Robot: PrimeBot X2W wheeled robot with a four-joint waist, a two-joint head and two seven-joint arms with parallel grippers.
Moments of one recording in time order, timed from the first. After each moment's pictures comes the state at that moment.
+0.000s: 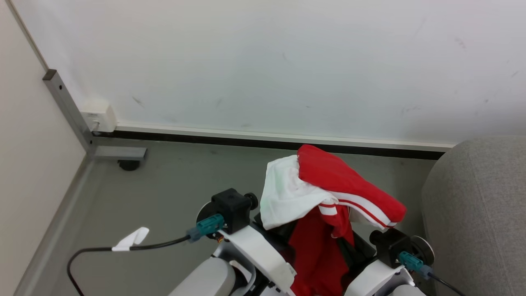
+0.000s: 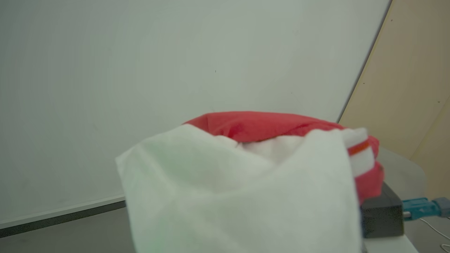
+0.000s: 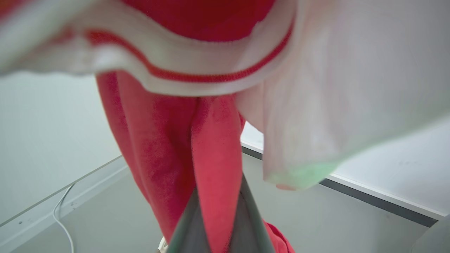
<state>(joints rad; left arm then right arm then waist) -0.45 0.12 -0.69 0.15 -0.54 -0.06 -0.13 -0.38 -0.06 0.57 0.57 0.37 0.13 -0.26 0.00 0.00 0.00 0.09</state>
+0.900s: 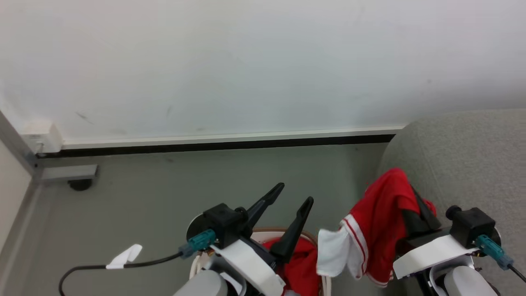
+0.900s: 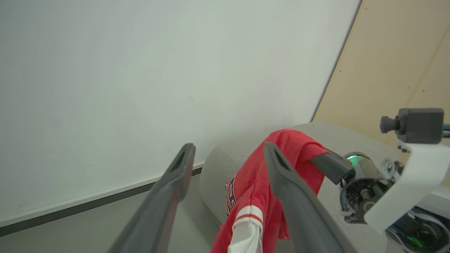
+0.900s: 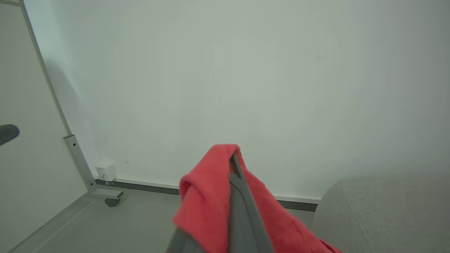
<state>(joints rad) -0.42 0.16 -0.71 0.17 -0.54 -0.04 -0.19 -0.32 -0.11 0.28 0.39 0.39 0.13 -0.26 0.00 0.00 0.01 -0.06</state>
